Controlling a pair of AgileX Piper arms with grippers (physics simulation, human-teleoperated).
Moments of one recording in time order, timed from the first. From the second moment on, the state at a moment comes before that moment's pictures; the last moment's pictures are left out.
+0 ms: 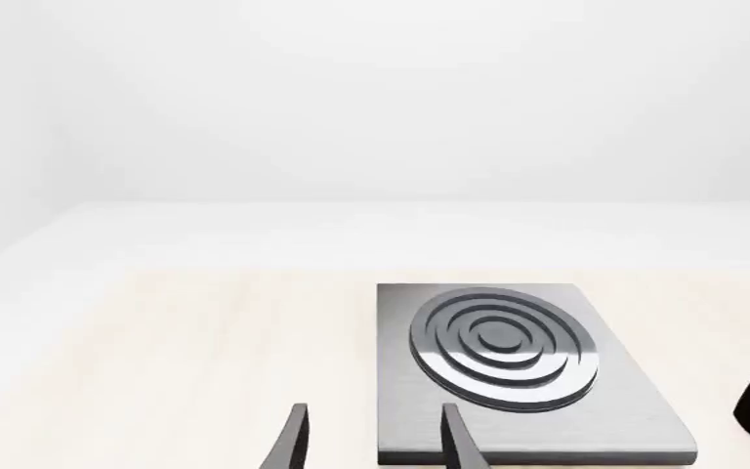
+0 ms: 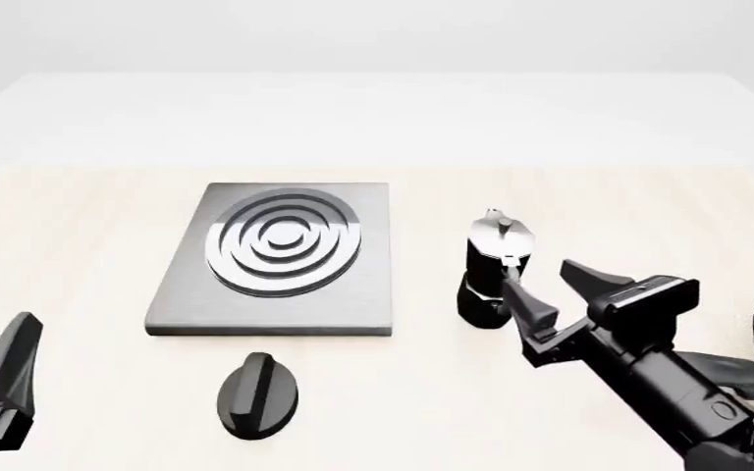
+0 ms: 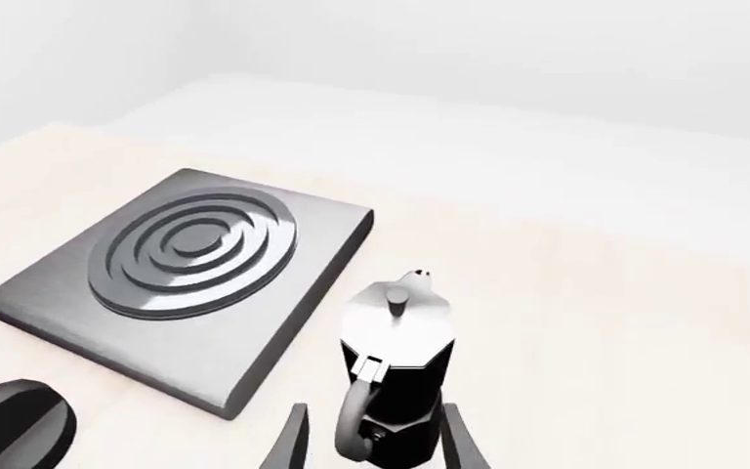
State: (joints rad) left arm 0.00 0.00 0.00 0.00 0.00; right arm 0.41 1.46 -0.13 -1.12 0.02
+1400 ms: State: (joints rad) left arm 0.00 0.00 0.00 0.00 0.00; right arm 0.43 1.75 -0.22 -1.22 0.06
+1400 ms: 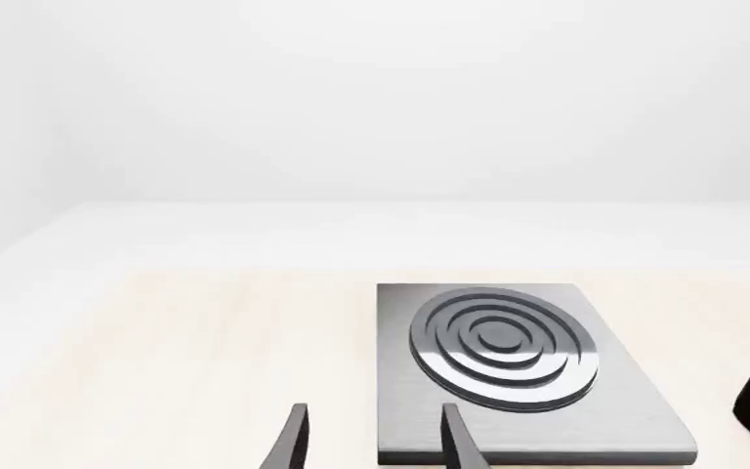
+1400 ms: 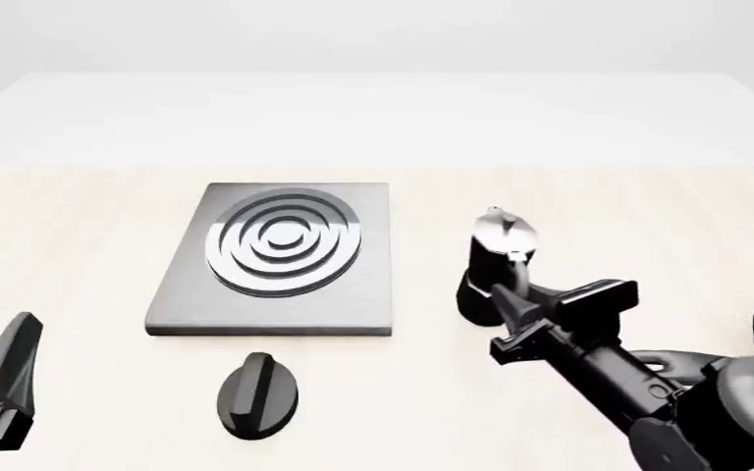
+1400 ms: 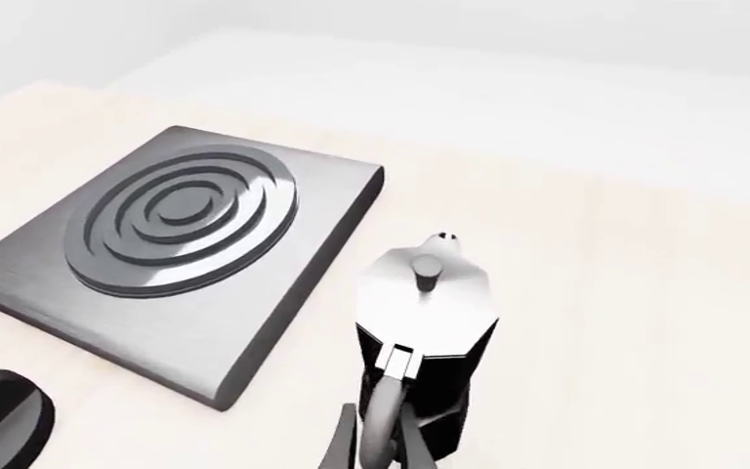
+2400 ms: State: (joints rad) left arm 0.00 0.00 0.00 0.00 0.00; right arm 0.42 1.38 -0.18 -1.04 -0.01
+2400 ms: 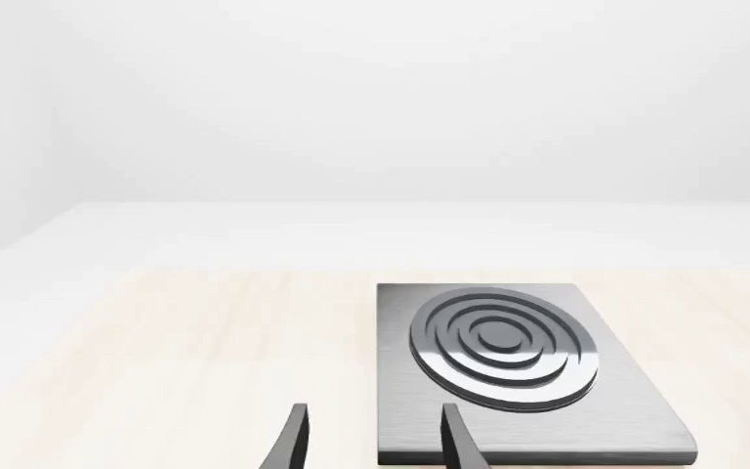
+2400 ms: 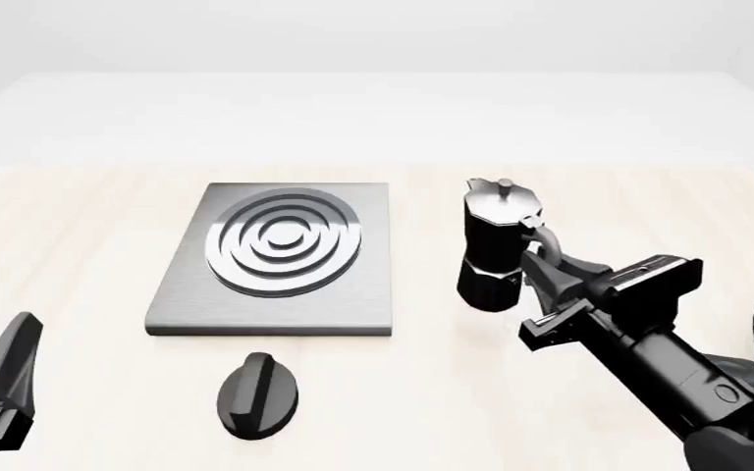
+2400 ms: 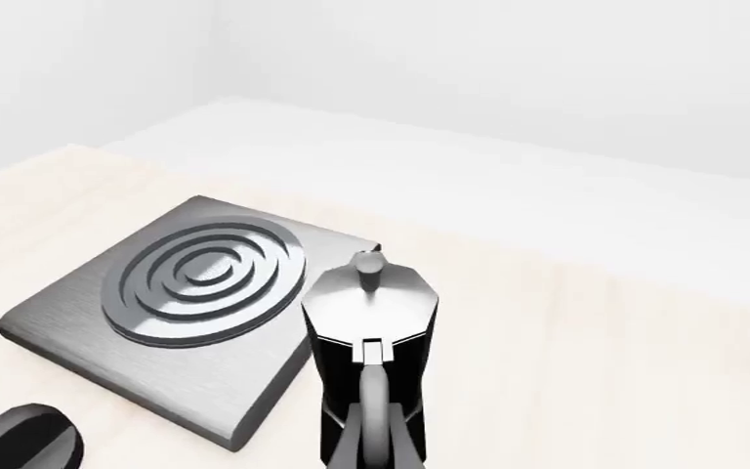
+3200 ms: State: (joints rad) left arm 0.00 0.00 0.00 0.00 0.00; right arm 0.45 1.22 -0.31 -0.80 -0.01
